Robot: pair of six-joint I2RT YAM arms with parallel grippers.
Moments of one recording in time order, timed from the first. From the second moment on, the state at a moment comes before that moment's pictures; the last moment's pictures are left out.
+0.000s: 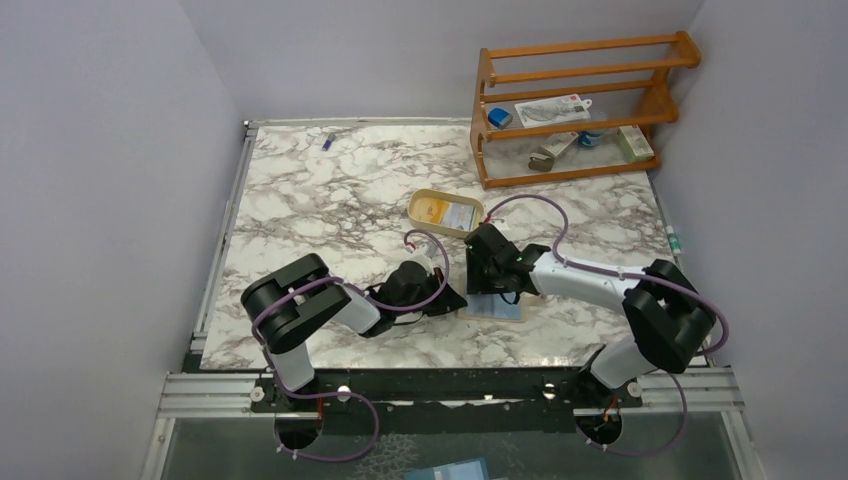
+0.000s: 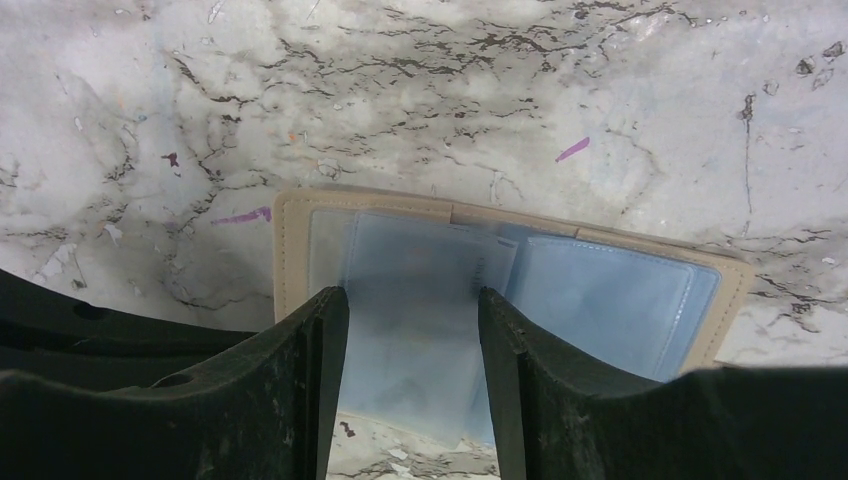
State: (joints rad) left arm -0.91 1.74 0.46 0.81 0.14 -1.01; right arm 0.80 1.51 0.83 -0.38 0.22 0.67
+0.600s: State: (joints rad) left arm -0.92 1.69 0.46 0.72 0.12 -1.00; right arm 0.80 1.53 0.78 -0.31 0.22 0.66
